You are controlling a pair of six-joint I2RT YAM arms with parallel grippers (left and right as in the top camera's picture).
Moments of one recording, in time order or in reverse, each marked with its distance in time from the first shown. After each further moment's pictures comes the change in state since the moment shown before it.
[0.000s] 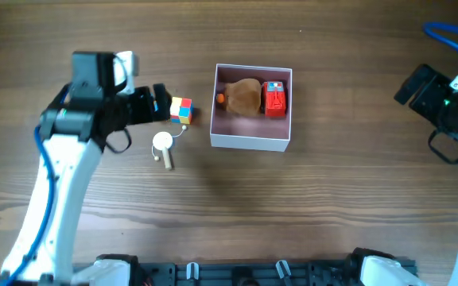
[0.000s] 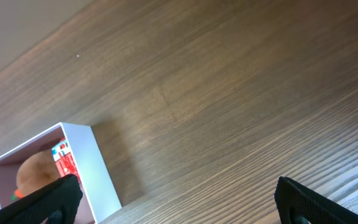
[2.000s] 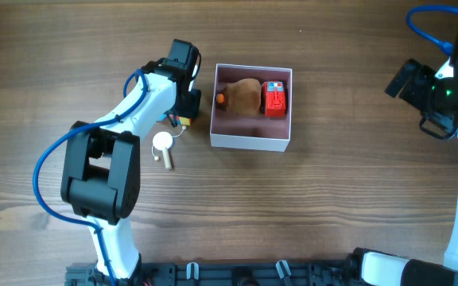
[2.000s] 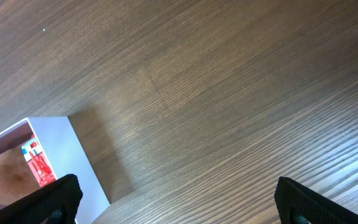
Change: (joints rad) left arm -0.213 0.645 0.185 0.091 -0.288 0.108; right arm 0.000 0.146 0.000 0.000 0.000 0.003
